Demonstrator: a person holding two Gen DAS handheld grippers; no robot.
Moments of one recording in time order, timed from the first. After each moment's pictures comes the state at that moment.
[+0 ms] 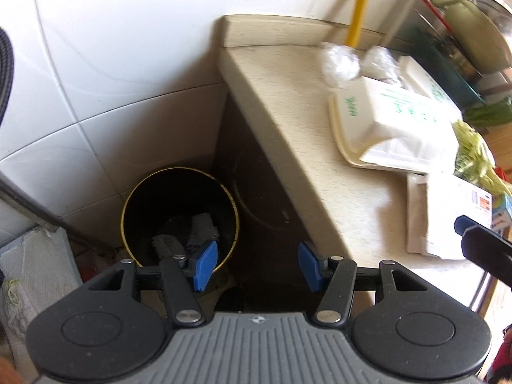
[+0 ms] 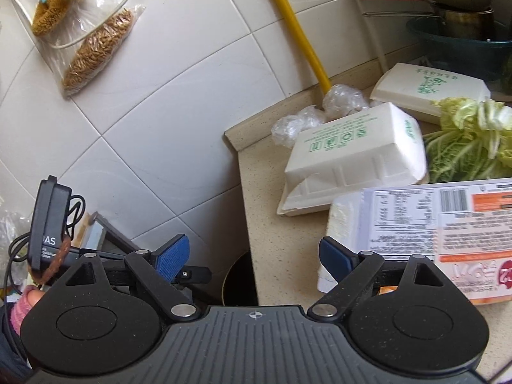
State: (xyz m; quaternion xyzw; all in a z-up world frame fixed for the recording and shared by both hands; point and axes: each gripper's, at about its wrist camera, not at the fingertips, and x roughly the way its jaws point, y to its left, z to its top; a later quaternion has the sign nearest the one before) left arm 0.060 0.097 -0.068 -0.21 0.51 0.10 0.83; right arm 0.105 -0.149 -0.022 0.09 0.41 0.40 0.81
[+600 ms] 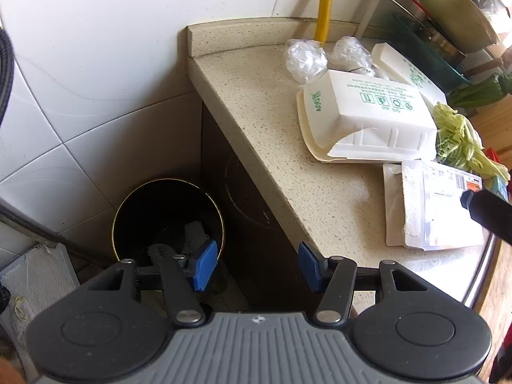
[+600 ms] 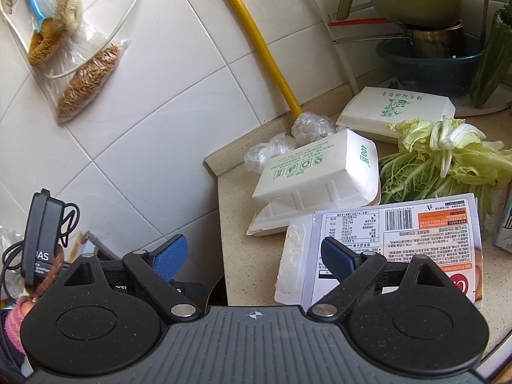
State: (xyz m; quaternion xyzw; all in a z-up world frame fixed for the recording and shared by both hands) left arm 0.071 0.069 -0.055 -0.18 0.52 0.08 0.83; right arm 0.112 -0.178 -0.017 0.11 0.38 0.38 0.84
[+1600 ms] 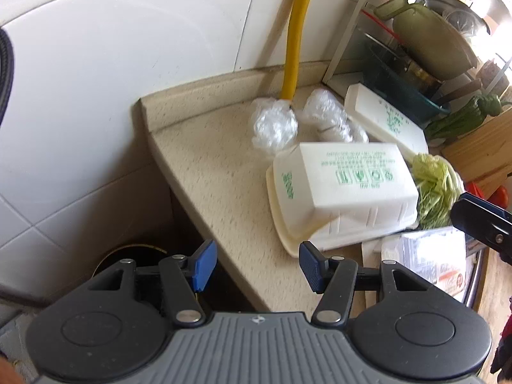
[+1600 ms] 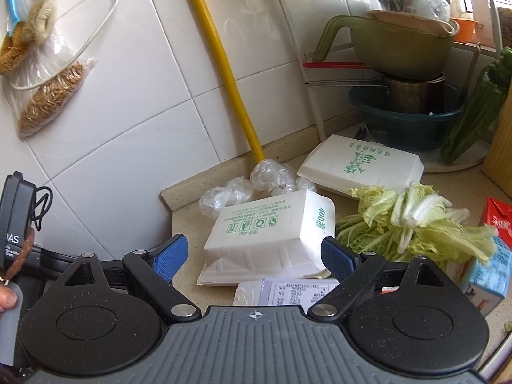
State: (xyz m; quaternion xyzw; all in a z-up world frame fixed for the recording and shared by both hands) left arm 0.137 0.088 -0.033 -0.16 0.47 0.02 0.87; right arm 0.147 -0.168 0.005 0.05 0.35 0.32 0.88
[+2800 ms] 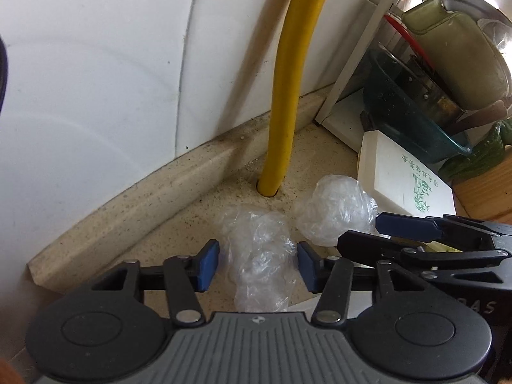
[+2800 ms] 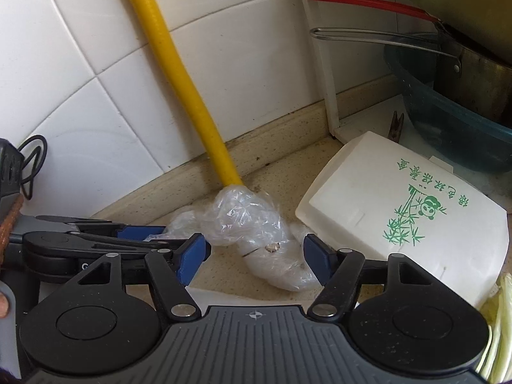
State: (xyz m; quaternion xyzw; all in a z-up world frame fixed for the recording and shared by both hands) left arm 0.298 0.112 -0.068 -0.15 0.48 -0.05 0.87; right arm 0.308 -0.089 -0.046 0.02 0.45 0.28 0.84
